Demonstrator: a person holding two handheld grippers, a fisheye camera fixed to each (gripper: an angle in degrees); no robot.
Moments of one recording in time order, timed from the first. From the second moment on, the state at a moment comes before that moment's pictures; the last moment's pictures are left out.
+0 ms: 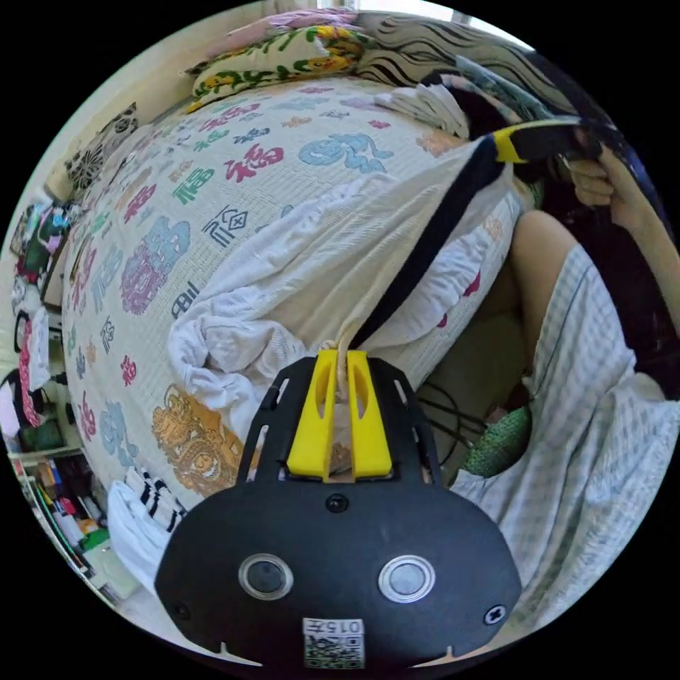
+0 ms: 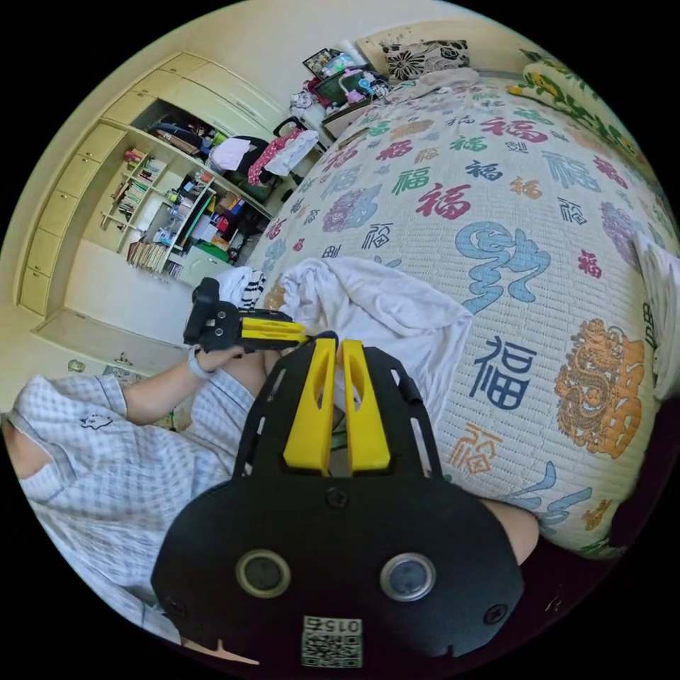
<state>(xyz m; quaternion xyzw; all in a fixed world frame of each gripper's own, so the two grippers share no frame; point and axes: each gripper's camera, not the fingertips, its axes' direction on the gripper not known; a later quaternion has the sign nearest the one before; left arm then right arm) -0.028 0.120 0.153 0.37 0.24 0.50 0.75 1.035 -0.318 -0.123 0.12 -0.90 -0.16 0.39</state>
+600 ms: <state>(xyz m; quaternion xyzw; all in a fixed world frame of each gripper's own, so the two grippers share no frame) -0.238 0.183 0.193 0.43 0.50 0.43 0.62 1.177 -0.254 -0.120 0.26 -0.90 -0.07 0.35</state>
